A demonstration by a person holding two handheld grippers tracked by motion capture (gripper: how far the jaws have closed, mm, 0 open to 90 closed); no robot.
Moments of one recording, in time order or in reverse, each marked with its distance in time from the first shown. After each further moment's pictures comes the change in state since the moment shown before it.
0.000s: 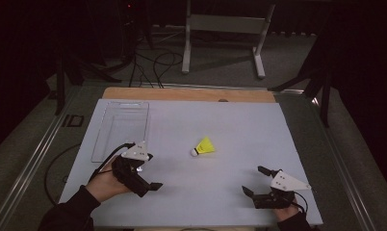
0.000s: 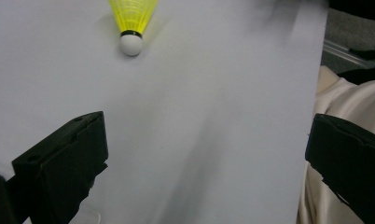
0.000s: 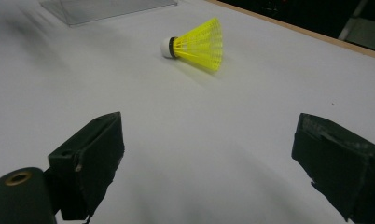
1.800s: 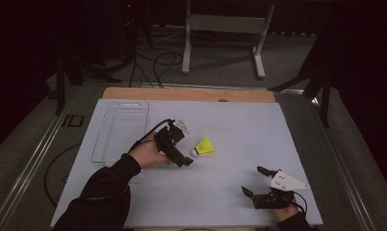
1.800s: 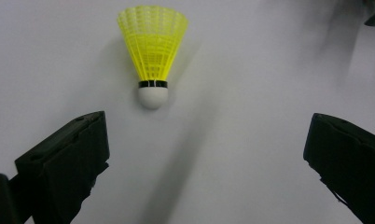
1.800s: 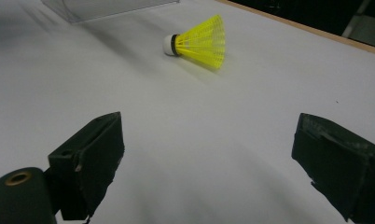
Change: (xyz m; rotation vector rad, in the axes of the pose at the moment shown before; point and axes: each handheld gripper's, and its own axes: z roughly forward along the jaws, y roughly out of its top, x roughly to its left) left arm 0.047 0.086 0.082 0.171 -0.010 -0.049; right arm 0.000 -0.001 0.002 0.007 0.010 0.002
